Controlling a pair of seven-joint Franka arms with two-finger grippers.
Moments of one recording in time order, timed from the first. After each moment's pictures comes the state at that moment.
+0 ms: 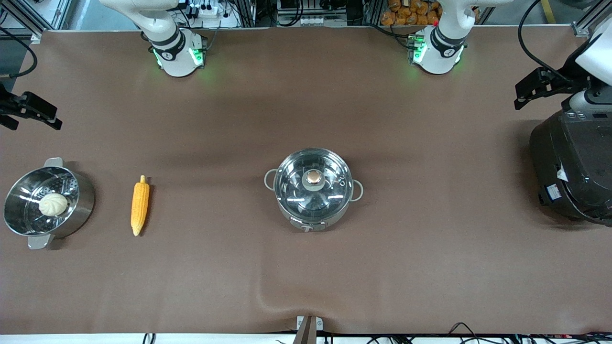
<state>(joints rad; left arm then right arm) -0.09 -0.03 -0.03 -1.50 0.01 1.46 -0.06 -0.02 -0.03 -0.05 -1.61 0.00 1.60 -0.07</state>
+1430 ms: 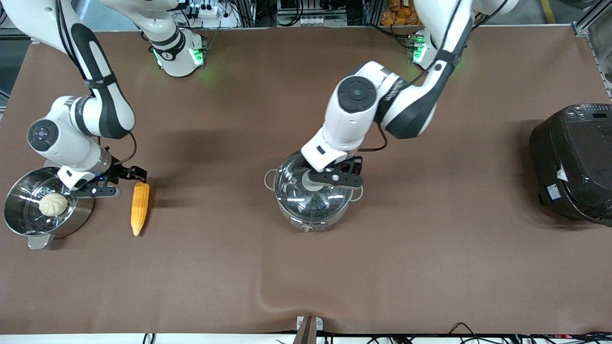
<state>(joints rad) -0.70 0.57 -0.01 -1.38 -0.01 2.08 -0.56 -0.04 0.29 -0.05 -2.18 0.00 2.46 -0.13</state>
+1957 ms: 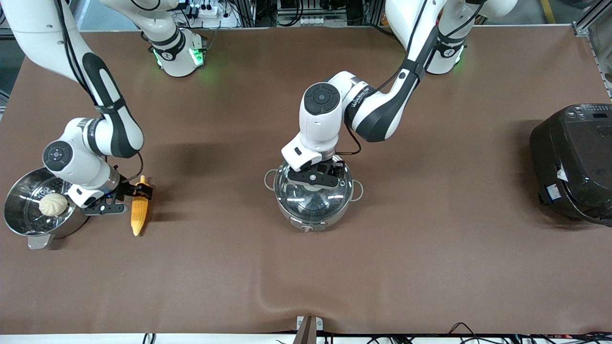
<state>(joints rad) -0.83 0.65 0.11 -1.35 0.00 2.12 -0.56 -0.04 0.46 -0.05 -2.06 0.00 2.58 -0.13</state>
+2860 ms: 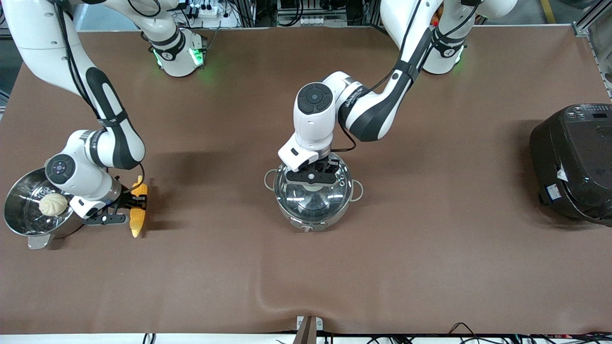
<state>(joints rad) -0.85 0.66 0.11 -1.33 0.00 2.11 -0.68 -0.02 0.50 -0.04 -1.90 0.00 2.38 -0.13</state>
